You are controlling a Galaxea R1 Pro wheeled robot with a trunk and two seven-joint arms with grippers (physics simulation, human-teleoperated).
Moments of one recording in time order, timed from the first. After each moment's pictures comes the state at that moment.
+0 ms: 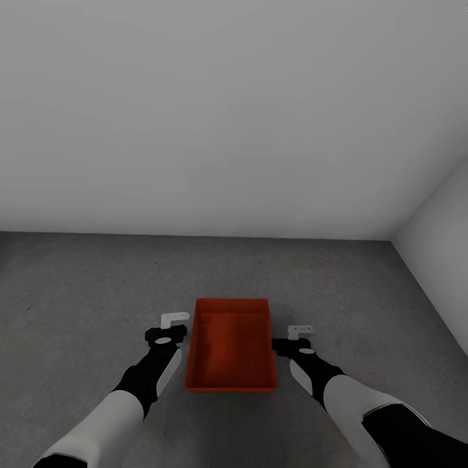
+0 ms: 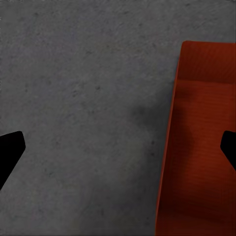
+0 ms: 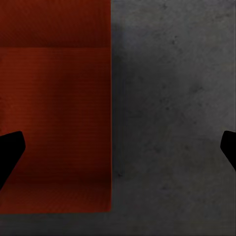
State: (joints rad) left arm -0.71 -0.10 -0.14 -0.60 0.12 0.20 0.44; right arm -0.86 0.08 0.30 -0.13 -0.28 -0.03 -0.14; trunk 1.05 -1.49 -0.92
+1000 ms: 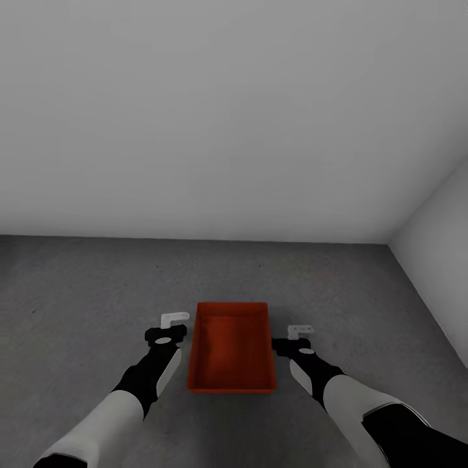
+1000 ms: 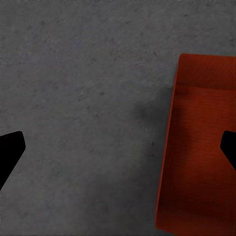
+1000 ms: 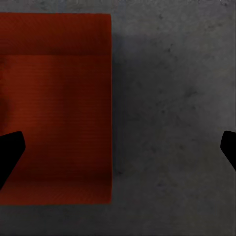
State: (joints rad) left arm -0.71 -0.10 -0.14 -0.60 0.12 0.20 0.44; right arm -0.86 0.08 0.30 -0.13 -0.28 -0.03 -0.14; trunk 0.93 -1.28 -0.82
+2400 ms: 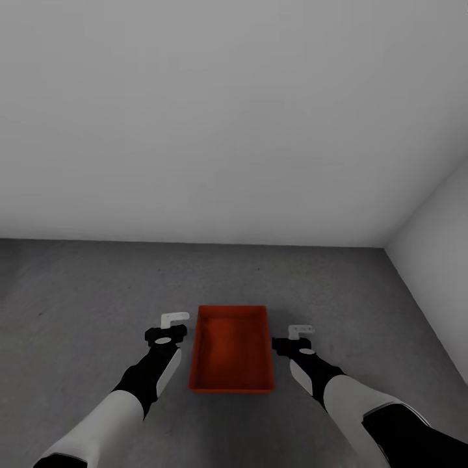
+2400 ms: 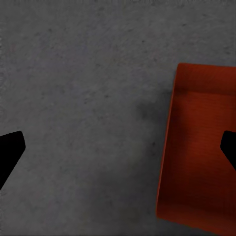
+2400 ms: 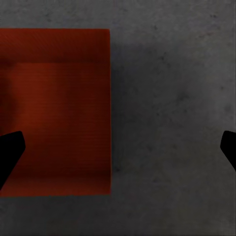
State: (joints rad) left arm -0.71 -0.10 -0.14 -0.60 0.12 0.20 0.44; right arm -0.86 0.08 0.30 -0.13 -0.28 -0.04 -0.15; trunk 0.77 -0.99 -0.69
